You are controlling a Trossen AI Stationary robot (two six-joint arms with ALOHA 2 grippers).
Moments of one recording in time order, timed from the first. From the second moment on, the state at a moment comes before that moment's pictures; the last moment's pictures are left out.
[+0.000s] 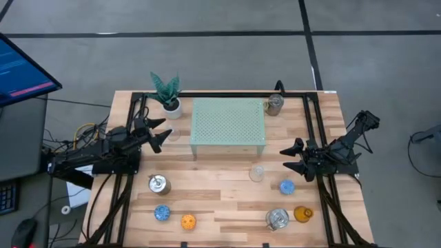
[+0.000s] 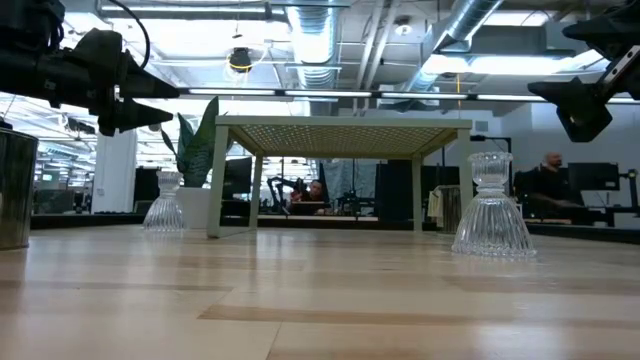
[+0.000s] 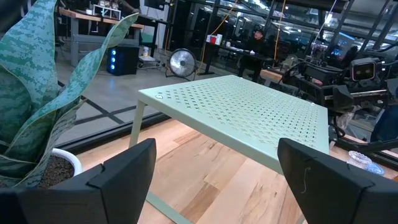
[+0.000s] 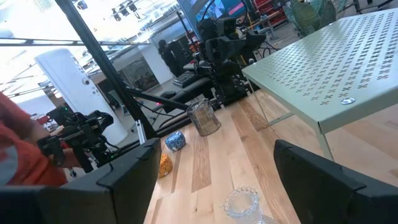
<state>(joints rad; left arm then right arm) 0.21 0.02 0.05 -0.06 -0.31 -0.21 0.71 0.03 0.01 0.06 0.70 0.46</state>
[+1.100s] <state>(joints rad) 0.21 0.02 0.05 0.18 -0.31 -0.56 0.70 0.03 0.01 0.24 0.71 0.71</state>
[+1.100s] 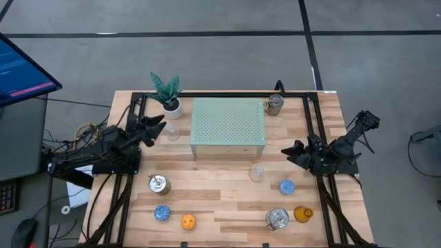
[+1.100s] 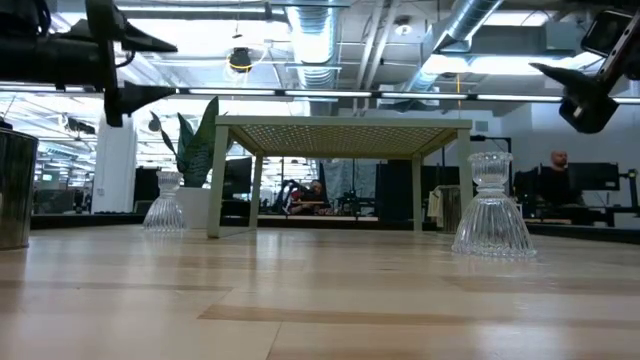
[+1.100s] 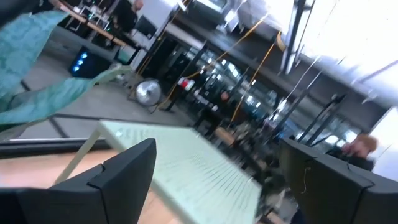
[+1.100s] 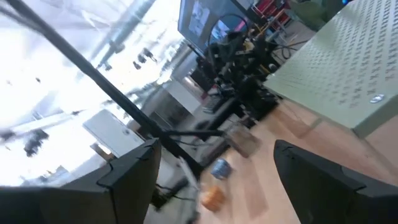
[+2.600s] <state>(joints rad) 0.21 0.02 0.05 0.45 -0.31 -0.64 0.60 0.19 0.44 0.16 1.42 -0.11</state>
